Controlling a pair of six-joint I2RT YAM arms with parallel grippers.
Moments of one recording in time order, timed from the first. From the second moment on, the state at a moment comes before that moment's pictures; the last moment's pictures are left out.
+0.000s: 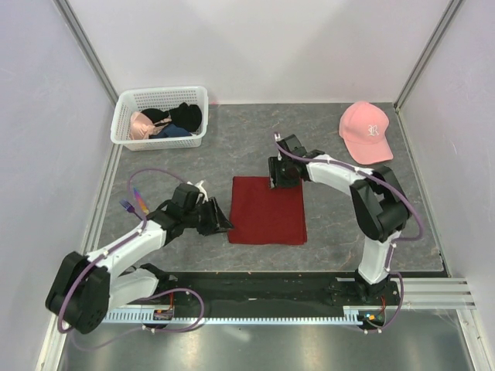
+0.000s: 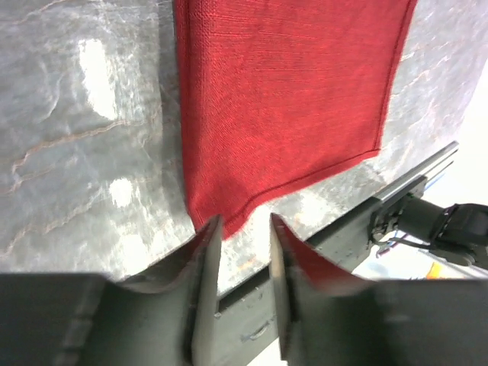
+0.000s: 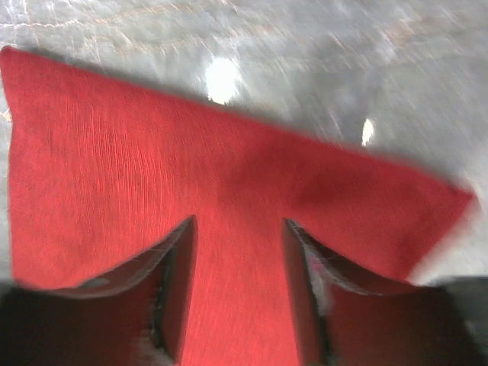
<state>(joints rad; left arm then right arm) -0.49 1.11 0.47 -0.19 0.37 -0.81 0.53 1.90 1.27 -0.38 -0.06 0.41</state>
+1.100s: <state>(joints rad) -0.49 1.25 0.41 -0.16 0.40 -0.99 0.53 1.01 0.39 -0.38 -0.16 1.07</state>
